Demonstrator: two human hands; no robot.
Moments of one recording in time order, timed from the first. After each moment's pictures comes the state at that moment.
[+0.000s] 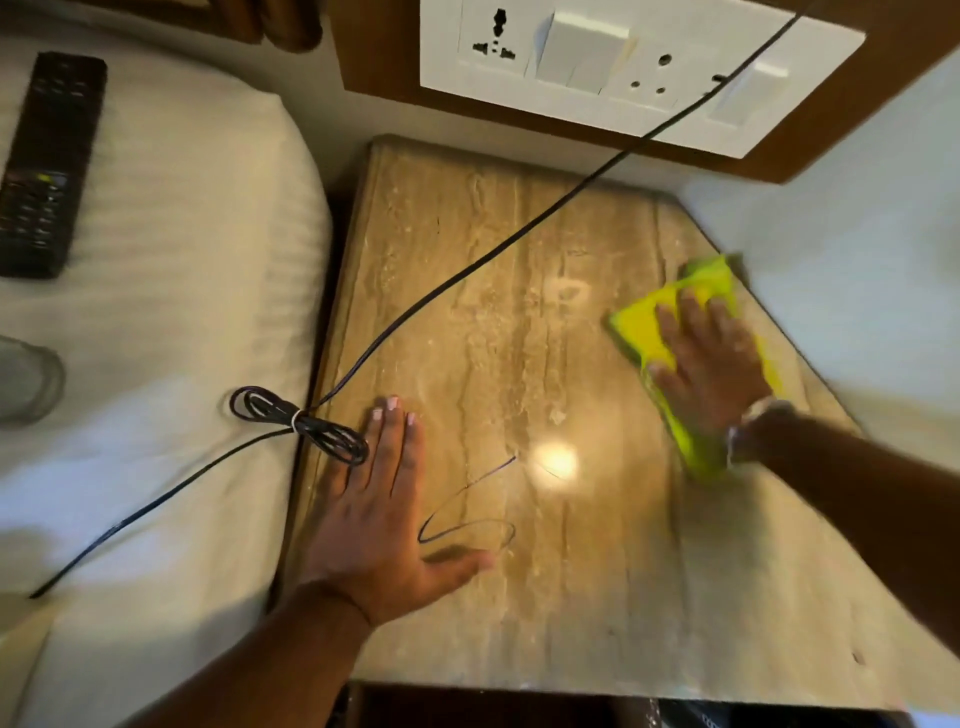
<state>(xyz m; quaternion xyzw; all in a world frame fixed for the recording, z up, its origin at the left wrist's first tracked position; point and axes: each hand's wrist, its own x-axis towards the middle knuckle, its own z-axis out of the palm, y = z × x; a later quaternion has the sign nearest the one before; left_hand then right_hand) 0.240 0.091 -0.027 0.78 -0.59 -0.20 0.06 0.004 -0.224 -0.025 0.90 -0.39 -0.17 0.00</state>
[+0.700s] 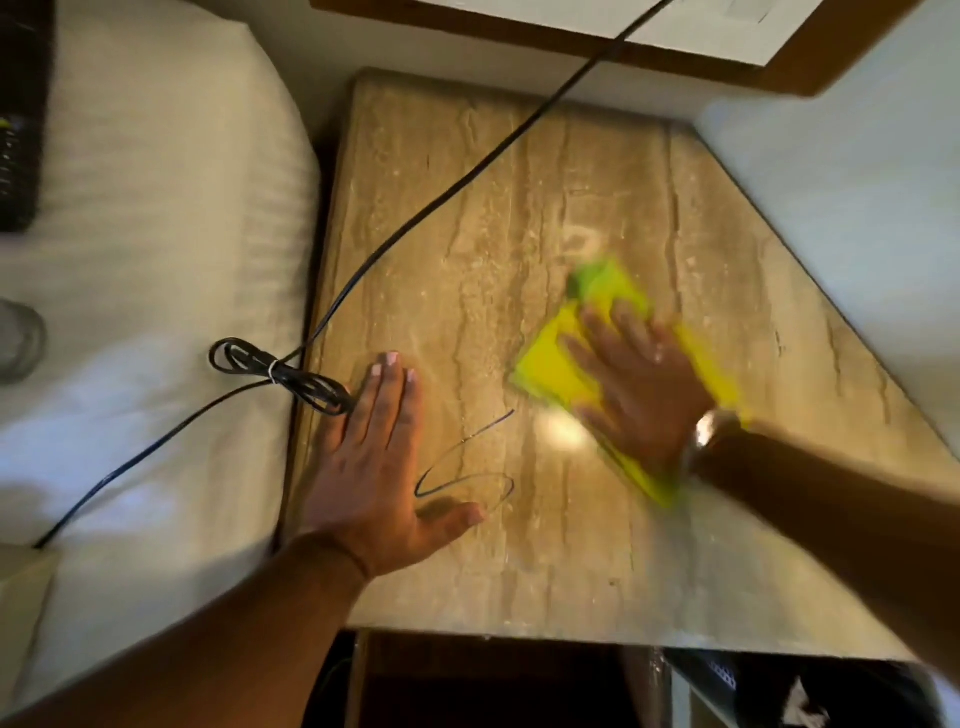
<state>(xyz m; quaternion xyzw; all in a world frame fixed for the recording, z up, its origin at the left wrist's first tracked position) 0.241 0.091 -0.024 0.77 -0.60 -0.19 0.02 0.035 -0.133 -0.022 0.97 -0.22 -0.13 -0.04</state>
